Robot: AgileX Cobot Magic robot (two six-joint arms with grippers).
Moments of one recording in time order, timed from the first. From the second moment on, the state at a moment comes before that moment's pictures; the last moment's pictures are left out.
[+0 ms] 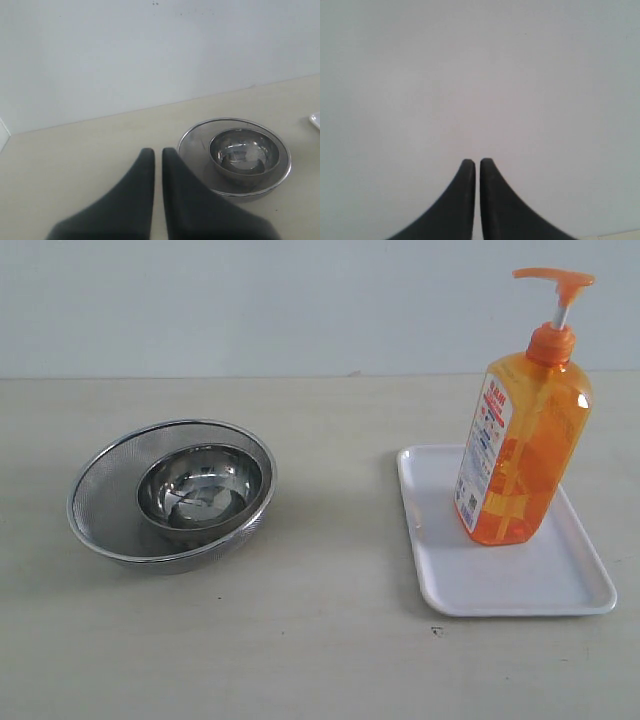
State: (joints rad) left arm -0.21 0.13 -0.76 0.16 0.94 0.00; right arm 0.33 0.94 -0.56 0.74 -0.69 -0.67
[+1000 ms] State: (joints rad) left arm -0.21 0.13 -0.76 0.35 0.94 -0.08; right arm 0.33 0.94 -0.55 1.02 -0.68 -0.98
